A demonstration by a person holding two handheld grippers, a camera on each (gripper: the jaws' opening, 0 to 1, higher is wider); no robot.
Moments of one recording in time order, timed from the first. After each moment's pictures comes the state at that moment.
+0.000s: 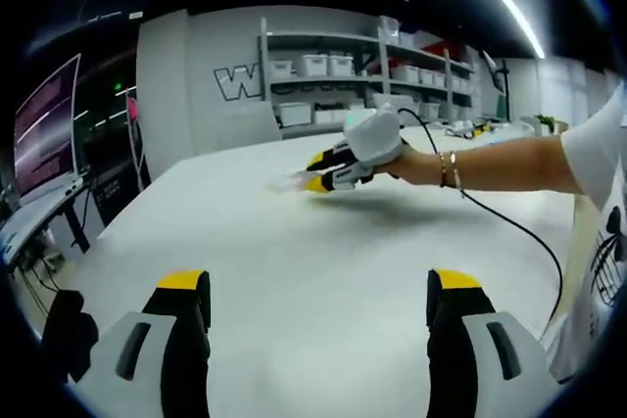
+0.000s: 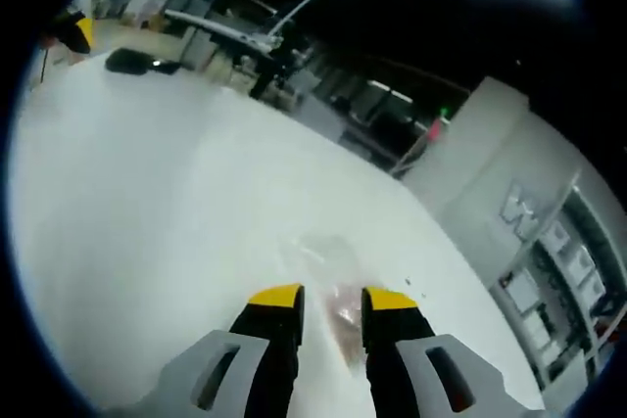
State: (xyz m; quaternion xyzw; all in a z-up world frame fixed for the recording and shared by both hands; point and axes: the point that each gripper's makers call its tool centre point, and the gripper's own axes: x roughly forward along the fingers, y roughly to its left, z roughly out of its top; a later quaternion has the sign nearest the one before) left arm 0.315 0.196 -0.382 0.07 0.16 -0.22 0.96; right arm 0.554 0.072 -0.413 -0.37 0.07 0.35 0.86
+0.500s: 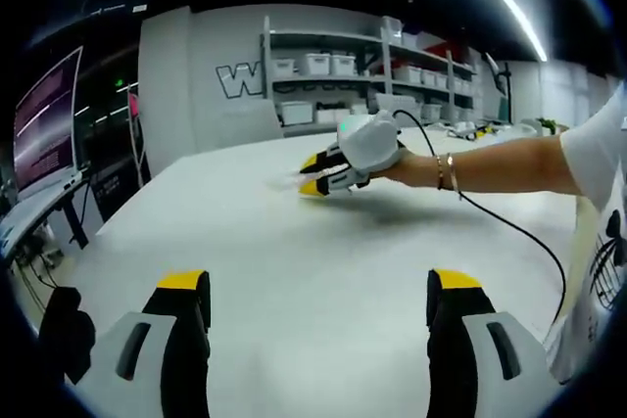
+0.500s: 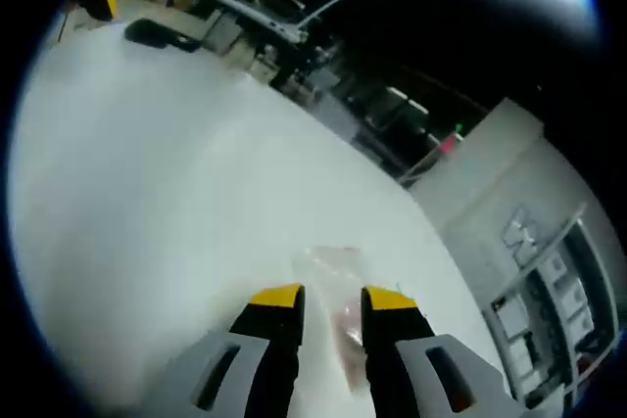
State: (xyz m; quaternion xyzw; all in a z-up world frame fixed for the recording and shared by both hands) left arm 0.333 0.199 -0.384 0.06 0.16 -0.22 0.96; right arm 0.574 0.089 -0.418 -0.43 0.05 0.36 0.83
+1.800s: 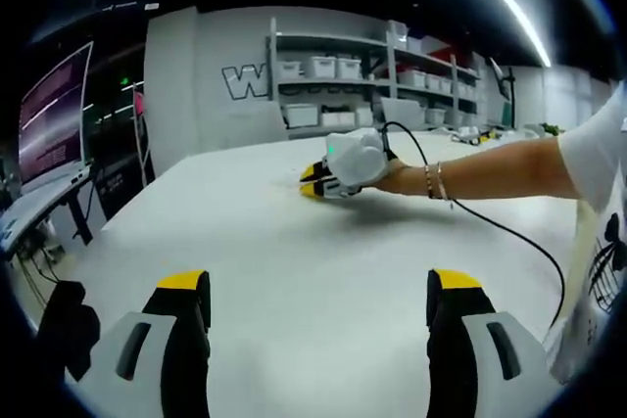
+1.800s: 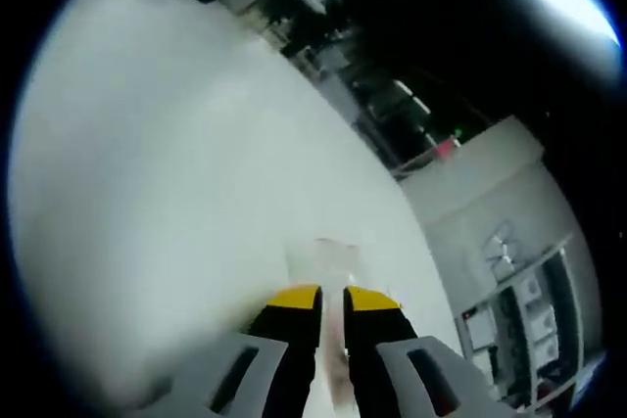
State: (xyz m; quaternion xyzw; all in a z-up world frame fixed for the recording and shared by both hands) left arm 0.329 0.208 -0.383 0.05 0.16 -0.21 0.96; right arm 0.588 0.089 -0.431 -0.50 0.05 0.31 0.81
